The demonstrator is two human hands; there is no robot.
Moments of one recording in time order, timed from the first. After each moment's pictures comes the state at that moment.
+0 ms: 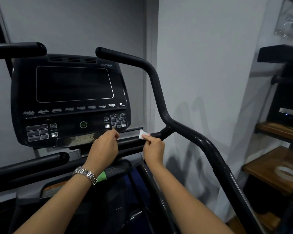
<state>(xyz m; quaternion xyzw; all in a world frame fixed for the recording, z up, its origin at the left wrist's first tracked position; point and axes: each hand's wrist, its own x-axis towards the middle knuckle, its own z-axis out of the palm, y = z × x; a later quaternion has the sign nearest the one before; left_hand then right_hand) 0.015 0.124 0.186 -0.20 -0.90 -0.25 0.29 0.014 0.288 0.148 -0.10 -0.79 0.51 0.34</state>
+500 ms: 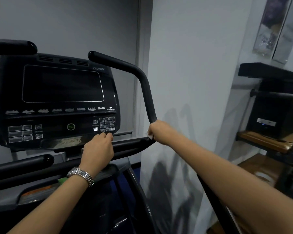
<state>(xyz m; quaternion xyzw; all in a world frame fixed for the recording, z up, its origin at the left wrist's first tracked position) 0.016 0.144 0.182 -0.19 -0.91 -0.10 0.36 0.025 0.371 0.252 0.05 -0.99 -0.05 0.12</state>
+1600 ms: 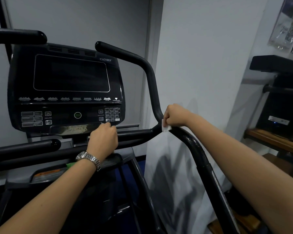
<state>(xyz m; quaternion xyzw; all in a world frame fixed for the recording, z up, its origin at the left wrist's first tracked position) 0.016 0.154 0.182 -0.17 -0.91 -0.04 0.37 0.030 0.417 0.286 0.07 -0.99 0.04 0.10</state>
